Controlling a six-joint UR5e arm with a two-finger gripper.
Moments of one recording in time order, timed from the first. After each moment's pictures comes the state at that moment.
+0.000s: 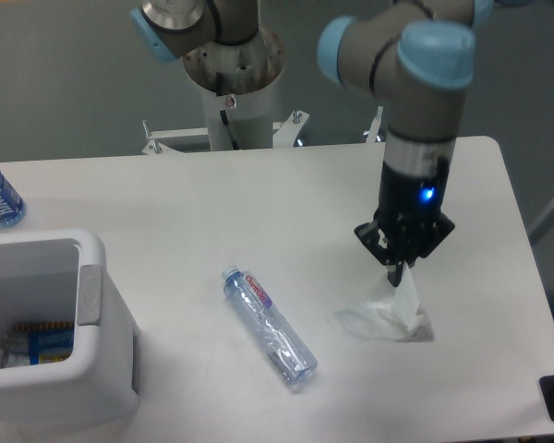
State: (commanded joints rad) arm 2.59 -1.78 -1.41 -0.94 1.18 0.06
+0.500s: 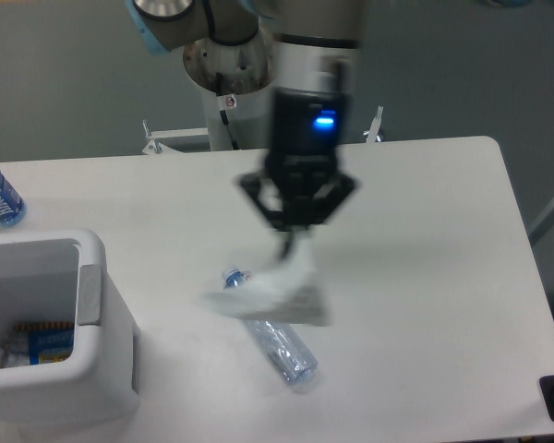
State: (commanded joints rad) arm 2.24 -1.71 -1.43 -0.94 1.19 0.01
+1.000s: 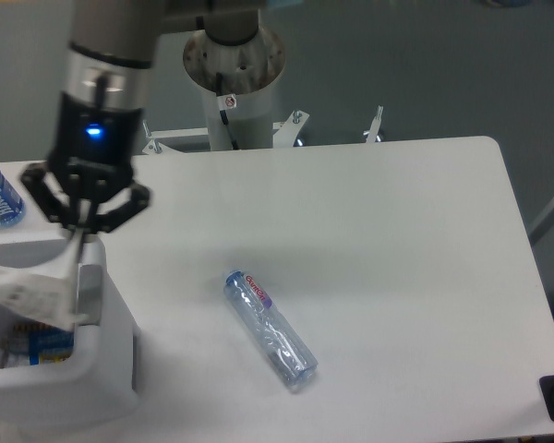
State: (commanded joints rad) arm 2.07 -1.72 -1.48 -0.94 1.19 0.01
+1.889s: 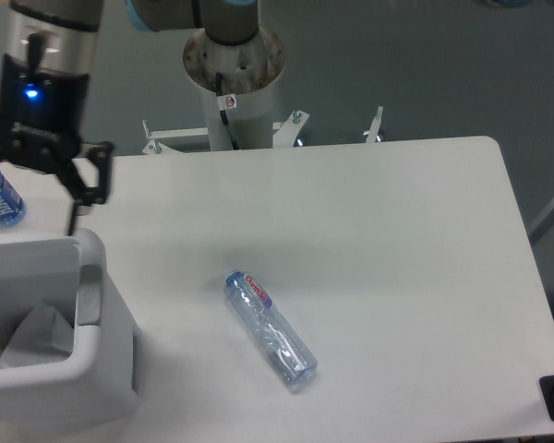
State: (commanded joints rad) arm 2.27 -1.69 -1.46 -0.95 1.33 -0.03
